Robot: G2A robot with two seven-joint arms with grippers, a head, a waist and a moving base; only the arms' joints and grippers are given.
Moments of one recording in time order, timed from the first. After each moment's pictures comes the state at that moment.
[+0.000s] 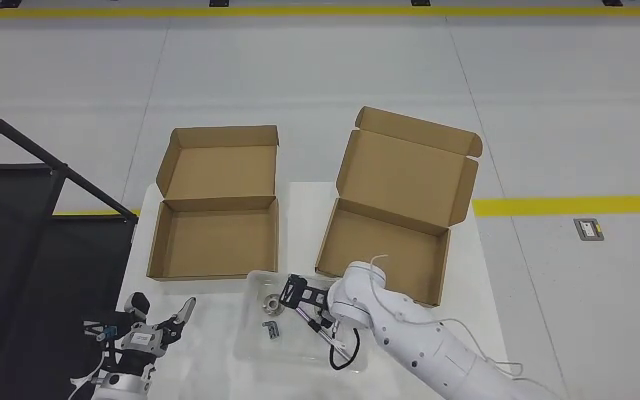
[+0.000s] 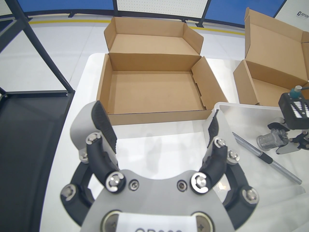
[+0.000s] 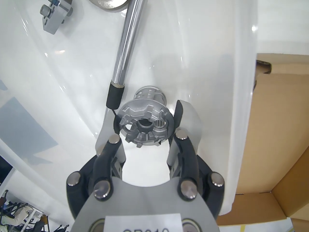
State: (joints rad) left arm 1.74 -1.16 -1.74 -1.83 1.09 -0.16 0.15; right arm -0.55 -1.45 0.57 -1.20 -1.09 -0.34 1.18
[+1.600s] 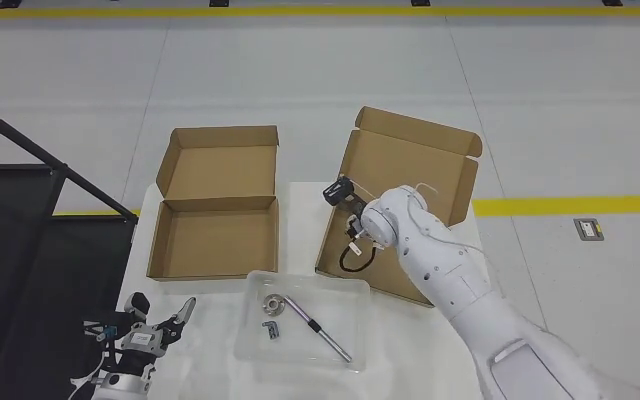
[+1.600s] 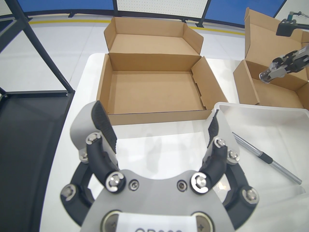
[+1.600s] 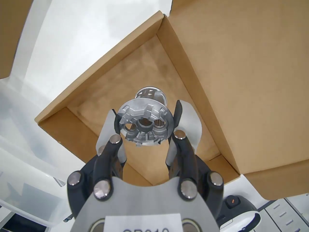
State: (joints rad) left arm 1.74 -1.16 -1.74 -1.83 1.09 -0.16 0.15; right arm -0.23 -1.55 0.74 -0.70 -1.07 -0.15 0.98
